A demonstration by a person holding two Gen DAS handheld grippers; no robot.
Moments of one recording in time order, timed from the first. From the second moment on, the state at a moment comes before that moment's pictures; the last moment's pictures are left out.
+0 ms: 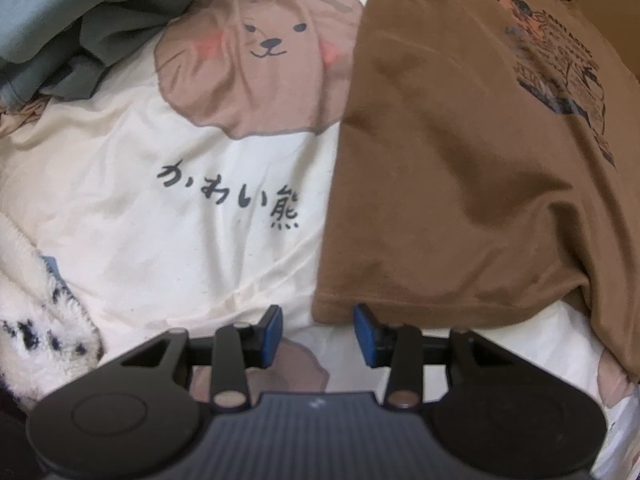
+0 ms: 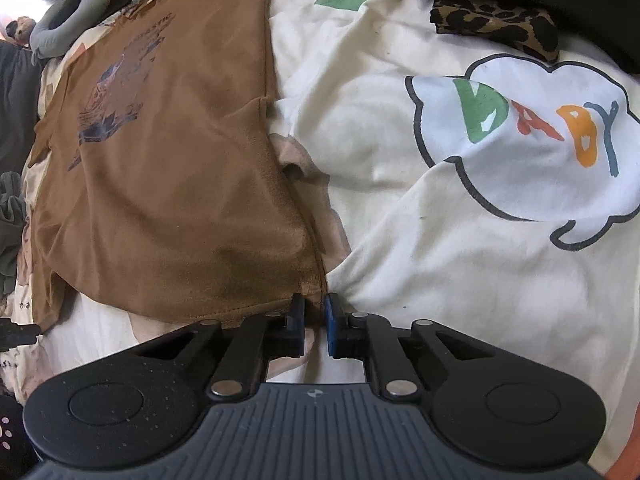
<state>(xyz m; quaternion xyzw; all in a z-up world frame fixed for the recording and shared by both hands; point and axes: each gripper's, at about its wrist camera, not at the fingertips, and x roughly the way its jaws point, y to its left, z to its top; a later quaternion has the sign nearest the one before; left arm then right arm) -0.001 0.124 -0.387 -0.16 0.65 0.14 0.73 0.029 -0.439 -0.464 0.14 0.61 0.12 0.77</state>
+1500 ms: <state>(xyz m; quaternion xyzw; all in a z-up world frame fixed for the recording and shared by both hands) -0.021 0.160 -0.343 -0.15 0.58 0.09 0.80 0.038 -0.440 -0.383 0.08 0.60 0.11 0.79</state>
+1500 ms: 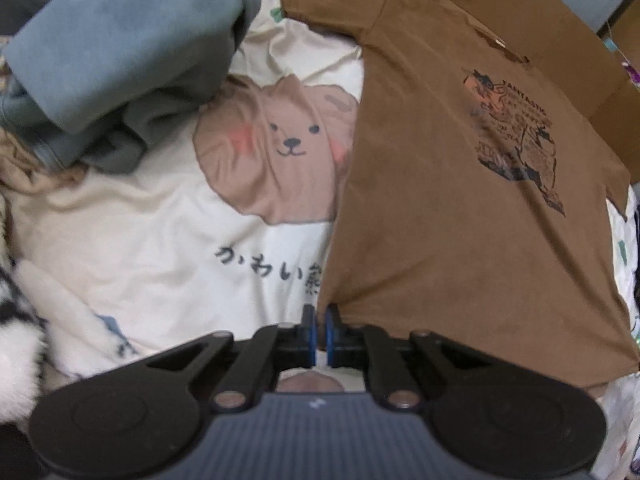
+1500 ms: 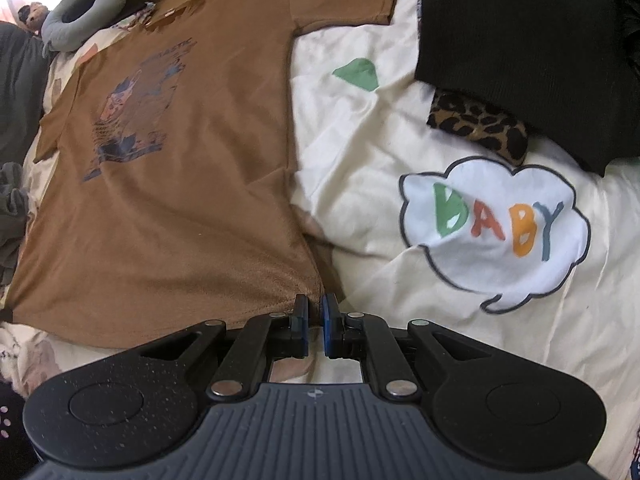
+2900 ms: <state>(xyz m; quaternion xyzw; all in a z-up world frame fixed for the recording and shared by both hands) -0.039 0.171 -0.382 -0.15 0.58 0.11 0.79 0.024 -0.411 -0.447 0.05 0.68 0.12 0.73</state>
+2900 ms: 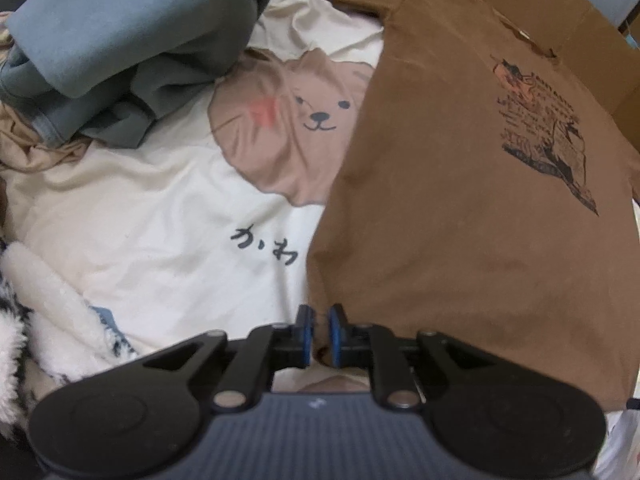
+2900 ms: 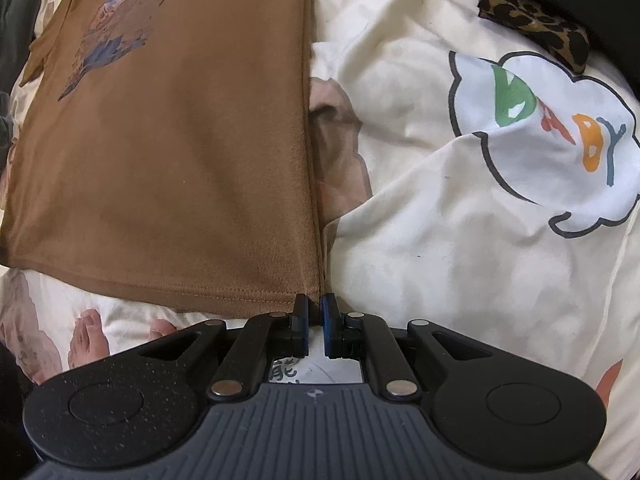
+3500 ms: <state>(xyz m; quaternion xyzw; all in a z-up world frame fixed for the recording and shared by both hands) -0.023 0.134 -0.410 -0.16 0.58 0.08 0.80 0.024 -0.411 -0.445 0.04 0.68 0.13 0.72</state>
